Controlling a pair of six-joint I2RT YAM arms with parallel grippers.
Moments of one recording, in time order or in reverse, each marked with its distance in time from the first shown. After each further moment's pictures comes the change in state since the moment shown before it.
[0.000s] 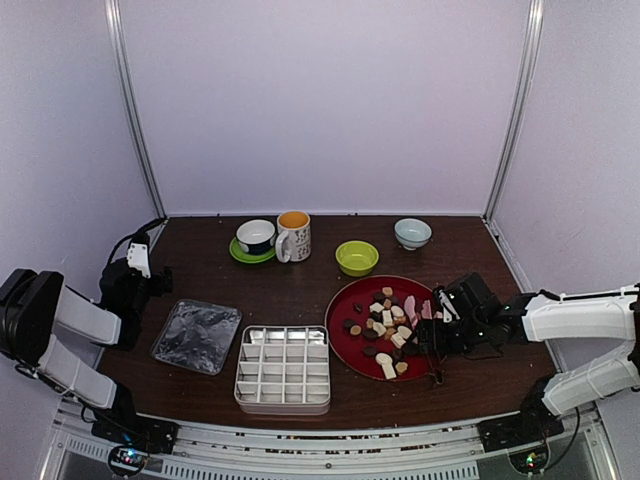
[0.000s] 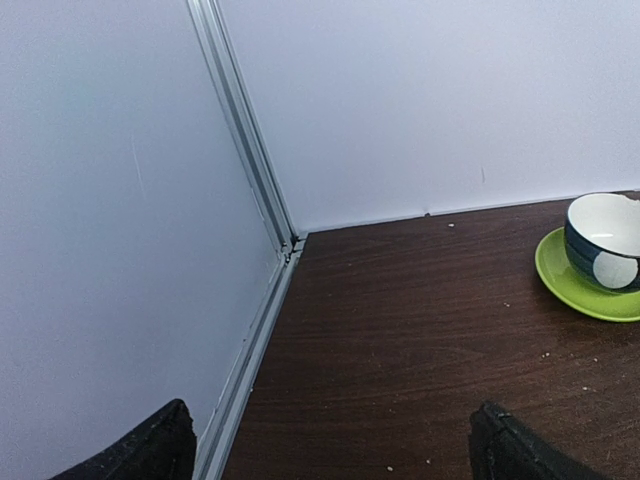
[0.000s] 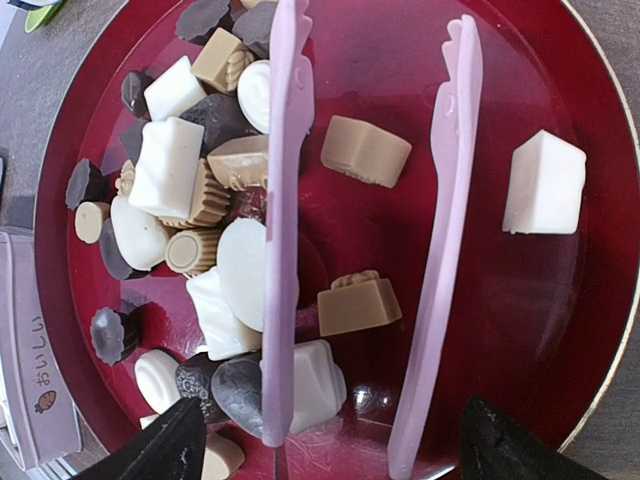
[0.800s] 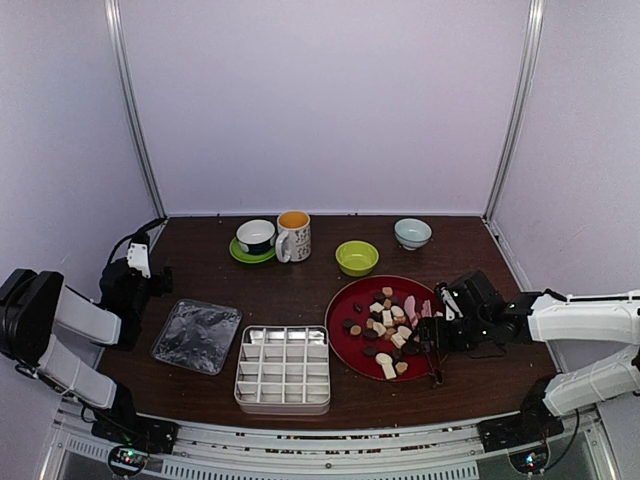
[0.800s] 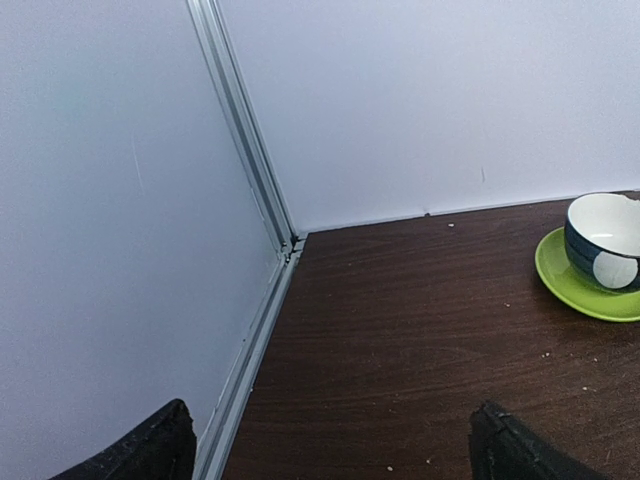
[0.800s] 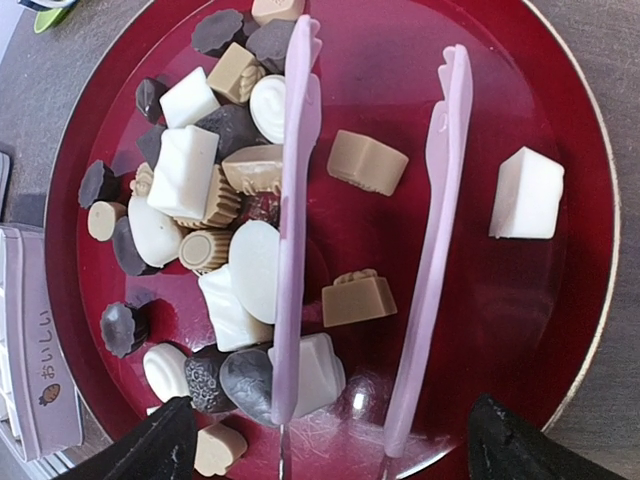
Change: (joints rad) left arm 0.000 0.000 0.000 0.000 0.000 0.000; right arm 0.000 -0.050 0.010 -0.045 0.015 -0.025
